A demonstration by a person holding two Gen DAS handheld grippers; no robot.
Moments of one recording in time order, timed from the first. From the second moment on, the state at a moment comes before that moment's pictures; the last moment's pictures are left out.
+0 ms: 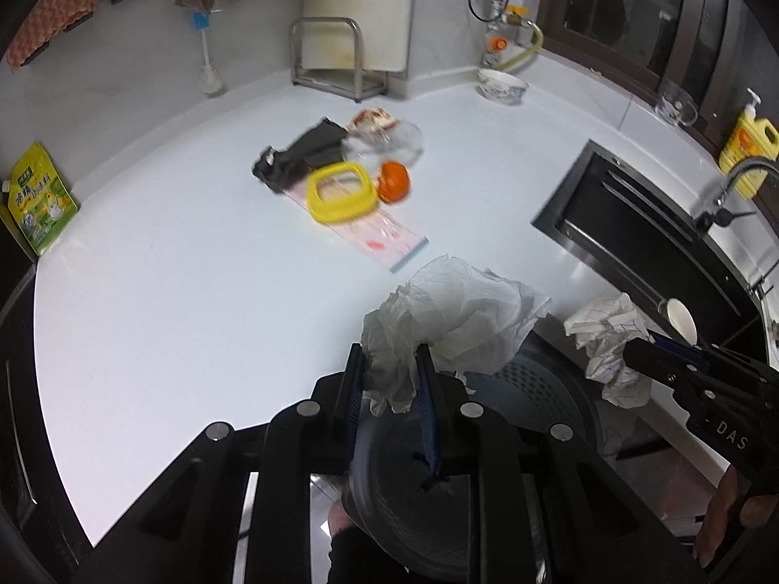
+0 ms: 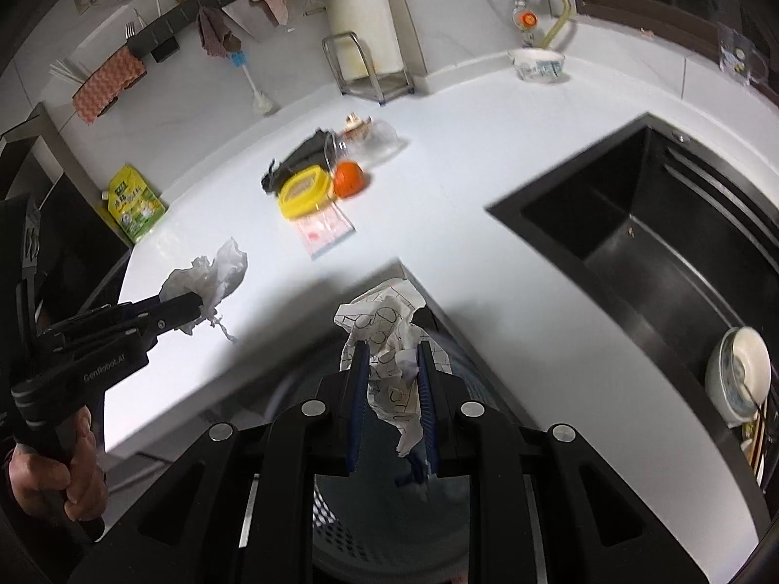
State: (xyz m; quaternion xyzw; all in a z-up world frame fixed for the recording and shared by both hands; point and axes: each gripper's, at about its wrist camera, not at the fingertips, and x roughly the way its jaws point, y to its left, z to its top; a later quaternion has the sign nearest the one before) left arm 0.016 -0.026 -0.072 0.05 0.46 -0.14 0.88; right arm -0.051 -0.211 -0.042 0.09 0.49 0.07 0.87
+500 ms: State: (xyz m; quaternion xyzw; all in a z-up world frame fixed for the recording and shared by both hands) left arm -0.029 -0.056 -0.130 0.05 0.51 -0.13 0.85; right arm -0.089 -0.214 -0.093 0.08 0.55 0.10 0.83
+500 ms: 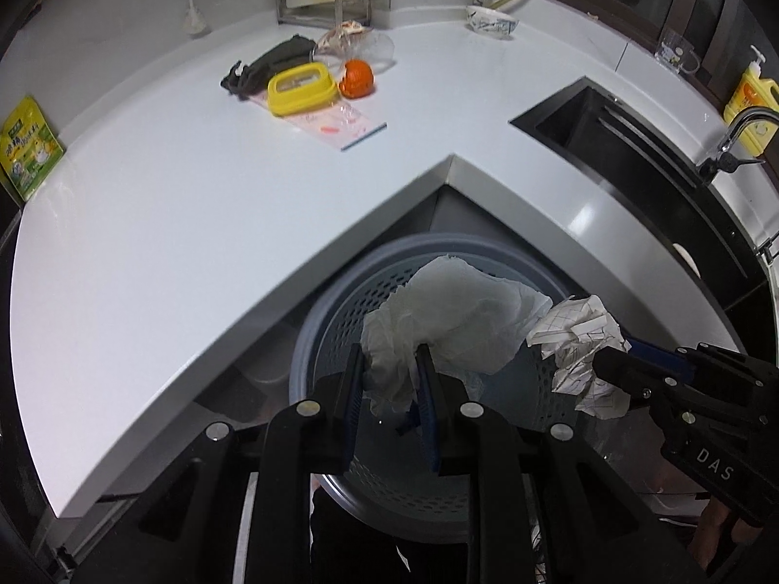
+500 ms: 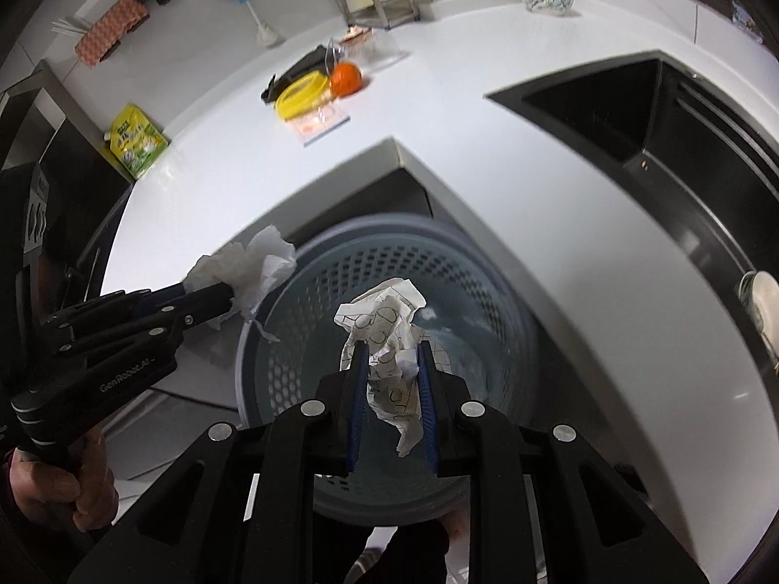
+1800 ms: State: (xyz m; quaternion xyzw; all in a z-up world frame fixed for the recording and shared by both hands) left arm -0.031 -0.035 -0.129 0.03 0.52 -0.06 0.85; right arm -0.082 -0.221 -0.100 0.09 0.56 0.12 0.82
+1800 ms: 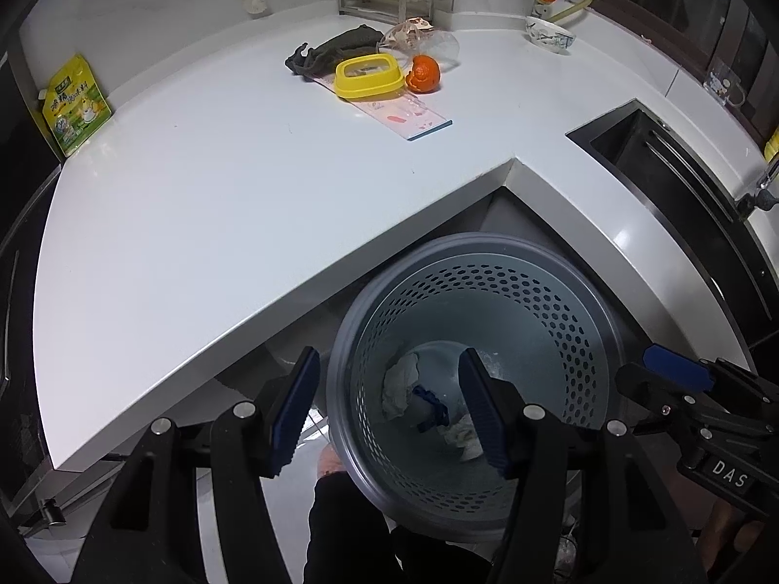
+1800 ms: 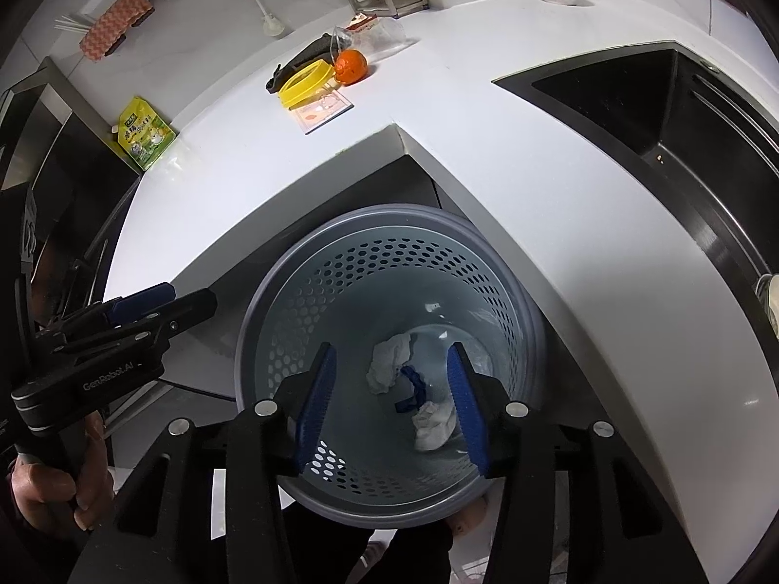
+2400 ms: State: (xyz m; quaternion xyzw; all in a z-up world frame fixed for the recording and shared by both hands) left arm -0.005 -0.019 -0.095 0.00 0.48 -0.05 0.87; right arm -0.054 -0.219 -0.078 0.09 0.53 0.11 0.84
